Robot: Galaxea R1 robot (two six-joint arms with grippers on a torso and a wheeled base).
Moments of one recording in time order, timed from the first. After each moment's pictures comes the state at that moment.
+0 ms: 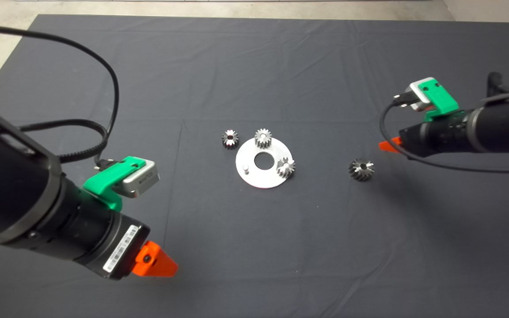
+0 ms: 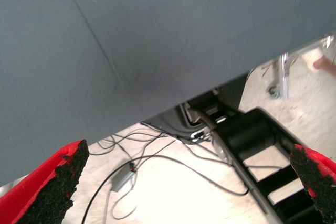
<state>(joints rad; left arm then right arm) -0.70 2.17 -0.46 -0.06 1.28 -1.36 0.52 2.09 -0.61 -0.52 -1.46 1.25</state>
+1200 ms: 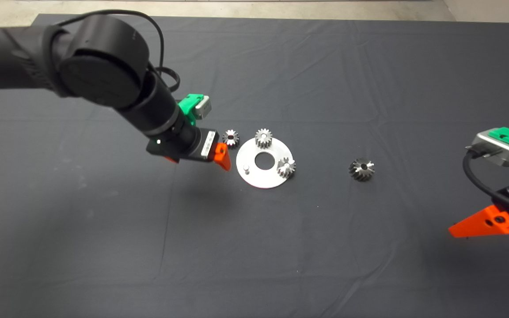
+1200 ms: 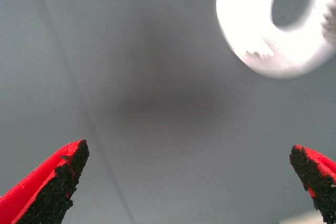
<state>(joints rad) -0.55 2.52 -1.02 0.21 1.39 -1.28 0.76 1.99 -0.44 0.16 -1.47 1.26</state>
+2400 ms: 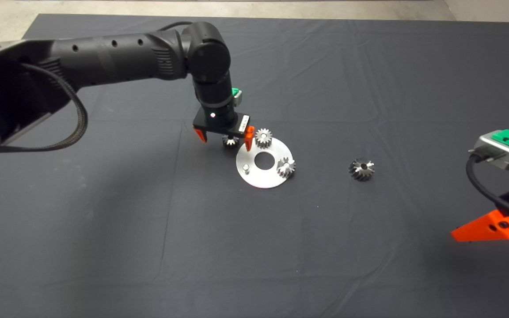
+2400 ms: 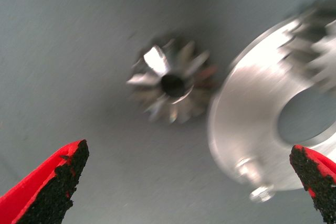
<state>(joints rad) -0.45 2.82 -1.55 0.20 1.41 -1.03 0.78 1.99 -0.43 0.16 -1.47 1.26</state>
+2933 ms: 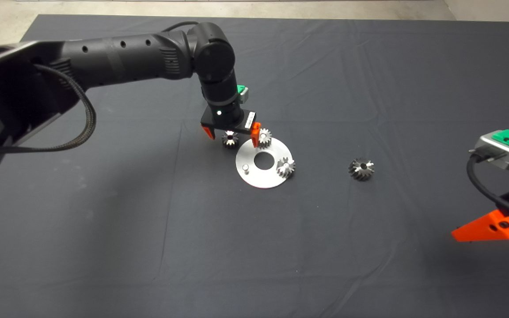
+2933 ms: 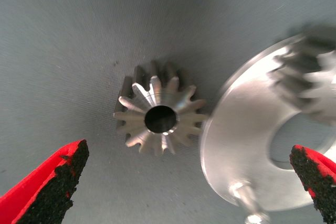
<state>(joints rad) -0.42 2.83 -1.60 0.20 1.35 -0.96 0.78 1.99 -0.43 0.16 -1.47 1.26</state>
